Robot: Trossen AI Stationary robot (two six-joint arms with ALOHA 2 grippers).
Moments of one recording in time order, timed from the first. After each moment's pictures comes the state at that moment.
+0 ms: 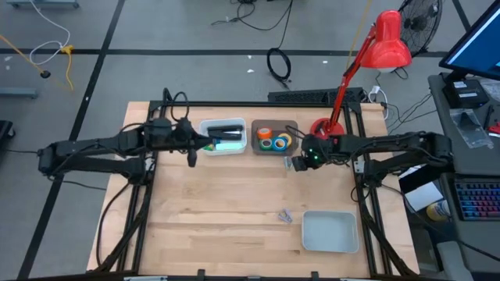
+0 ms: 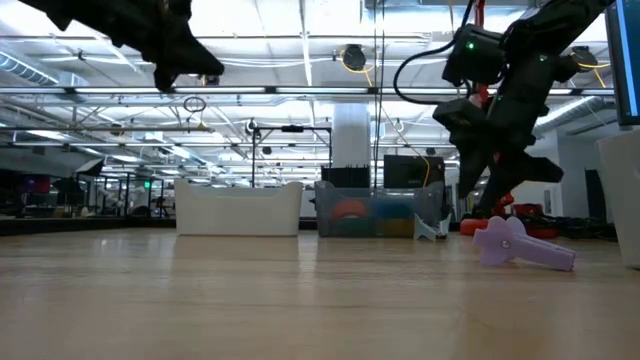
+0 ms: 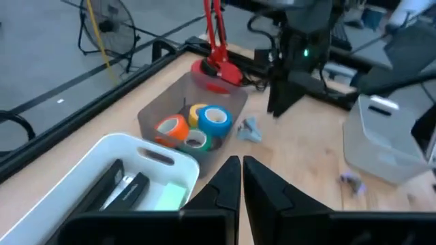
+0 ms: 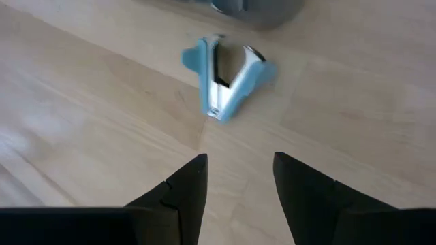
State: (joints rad) left arm 0.23 0.81 0.63 -0.14 -0.01 -0.23; right arm -0.23 1.24 0.62 -0.45 -0.11 1.04
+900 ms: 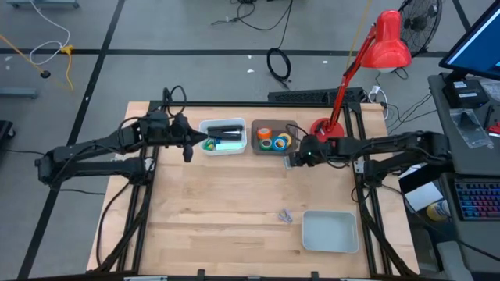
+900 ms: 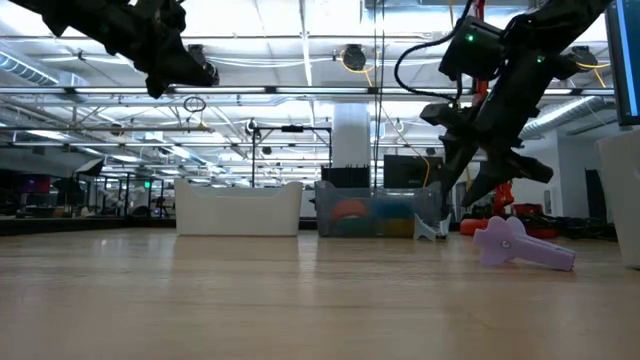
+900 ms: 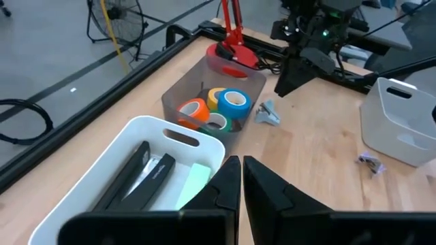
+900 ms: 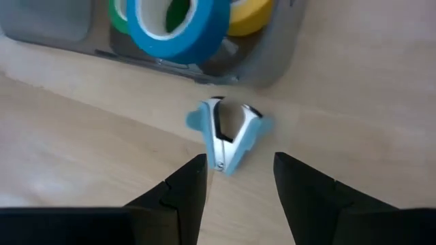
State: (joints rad) left arm 0.38 0.76 0.63 -0.26 0.12 -0.15; right arm -0.18 1.26 0.62 -0.37 0.10 1.18
